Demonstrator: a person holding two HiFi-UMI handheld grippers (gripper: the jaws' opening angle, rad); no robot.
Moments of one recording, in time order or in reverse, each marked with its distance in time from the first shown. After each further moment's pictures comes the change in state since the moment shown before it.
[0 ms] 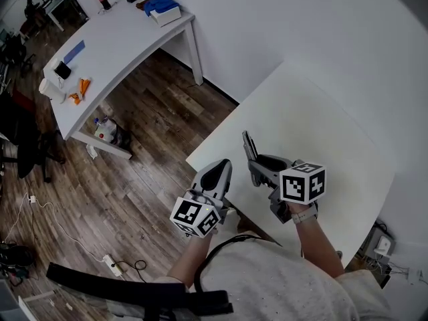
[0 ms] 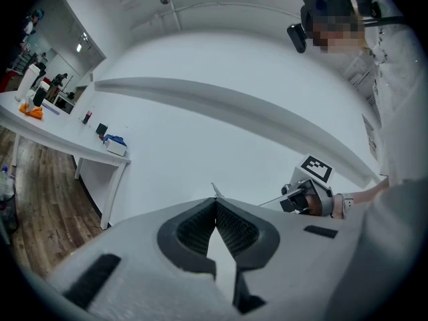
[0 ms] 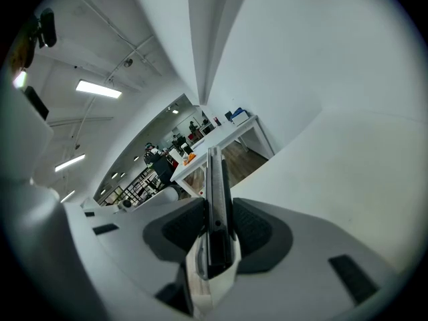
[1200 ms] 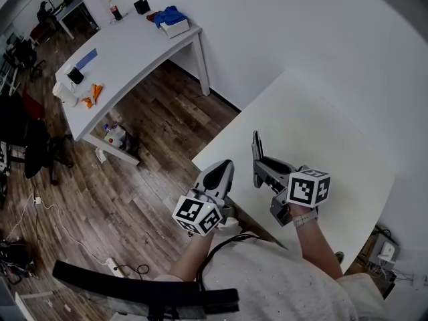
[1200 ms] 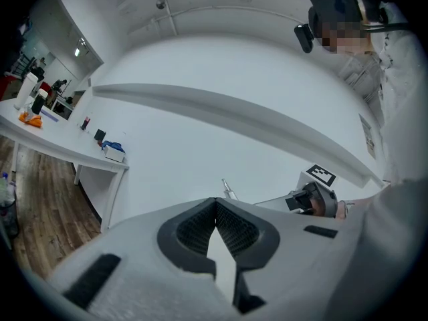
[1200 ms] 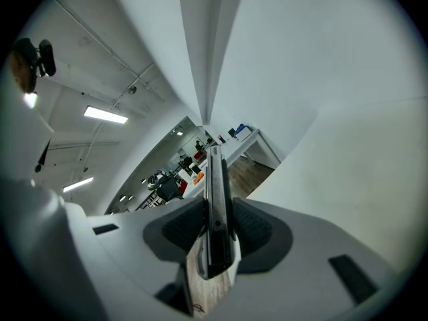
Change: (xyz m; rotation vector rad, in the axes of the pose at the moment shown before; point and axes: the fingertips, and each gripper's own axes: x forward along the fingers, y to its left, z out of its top) left arm -0.010 -0.022 0.019 0.020 -0.024 -0.002; right arm -0.035 0.019 0.013 0.091 -0.172 0.082
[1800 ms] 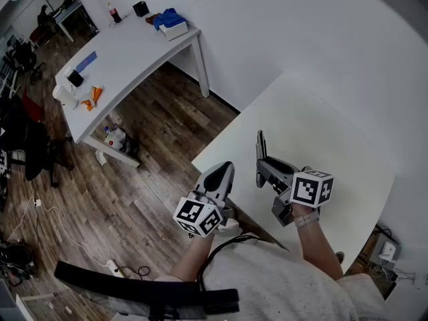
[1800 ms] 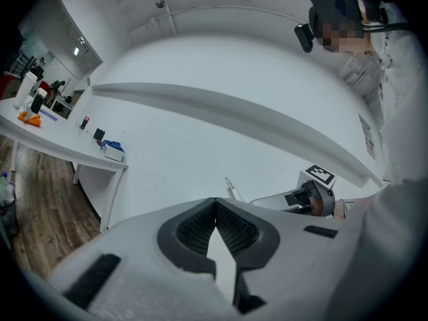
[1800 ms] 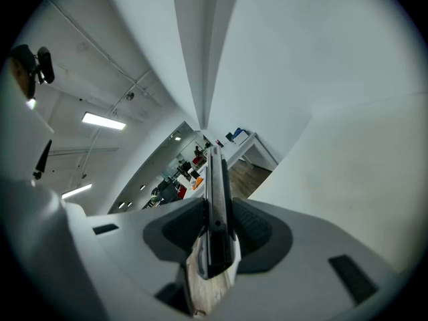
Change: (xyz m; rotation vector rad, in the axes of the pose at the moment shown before) left arm -0.001 -0.004 -0.002 -0.001 0.004 -0.008; right arm -0.011 -0.003 0.007 0.033 -0.043 -0.009
